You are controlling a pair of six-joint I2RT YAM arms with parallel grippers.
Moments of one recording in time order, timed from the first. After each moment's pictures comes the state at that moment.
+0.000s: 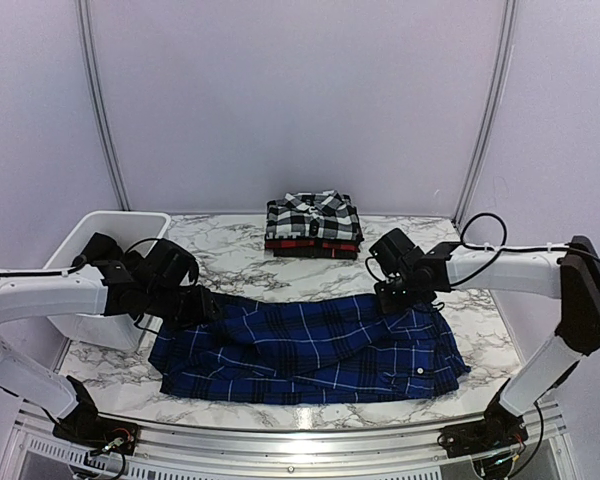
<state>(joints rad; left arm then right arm) -0.73 1.34 0.79 -0.38 -0.02 -0.85 0.68 1.58 1.02 -0.56 0.40 0.35</state>
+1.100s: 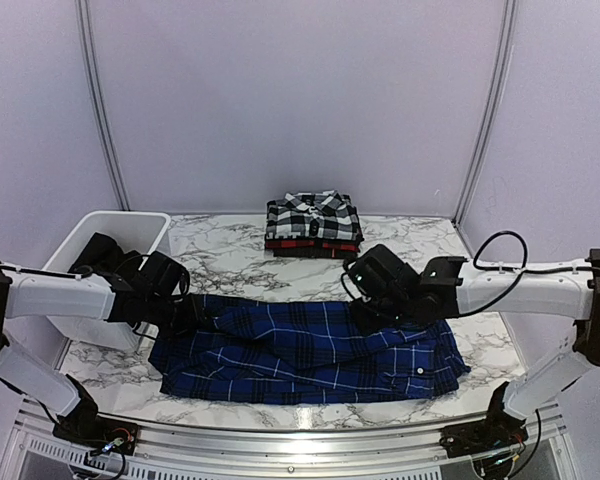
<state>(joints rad) -0.61 1.41 0.66 -0.24 0.07 -0.88 0.93 1.45 1.01 -0.59 0.40 0.39</state>
